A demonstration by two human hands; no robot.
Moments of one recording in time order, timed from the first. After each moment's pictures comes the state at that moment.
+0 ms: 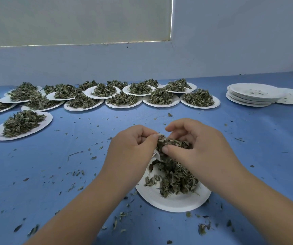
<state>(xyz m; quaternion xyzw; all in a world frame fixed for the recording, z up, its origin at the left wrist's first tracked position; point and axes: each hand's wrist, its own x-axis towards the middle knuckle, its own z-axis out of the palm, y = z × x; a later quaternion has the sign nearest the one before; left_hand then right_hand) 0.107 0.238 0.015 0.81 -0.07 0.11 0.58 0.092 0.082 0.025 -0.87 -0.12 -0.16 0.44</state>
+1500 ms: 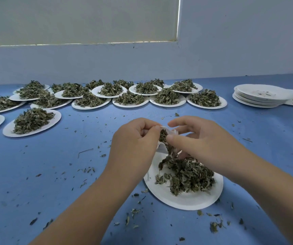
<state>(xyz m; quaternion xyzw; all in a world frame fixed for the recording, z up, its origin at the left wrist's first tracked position) 0.104 0.248 0.026 0.79 -0.07 0.15 0.60 0.103 0.088 0.040 -0.87 -0.10 -0.03 0.49</state>
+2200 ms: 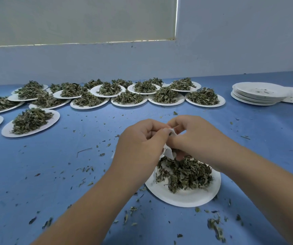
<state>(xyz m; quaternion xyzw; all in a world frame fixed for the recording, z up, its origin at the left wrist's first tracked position) 0.099 0.240 0.024 0.77 -0.12 0.09 0.62 0.118 0.097 0.039 -0.86 -0.07 0.01 0.51</state>
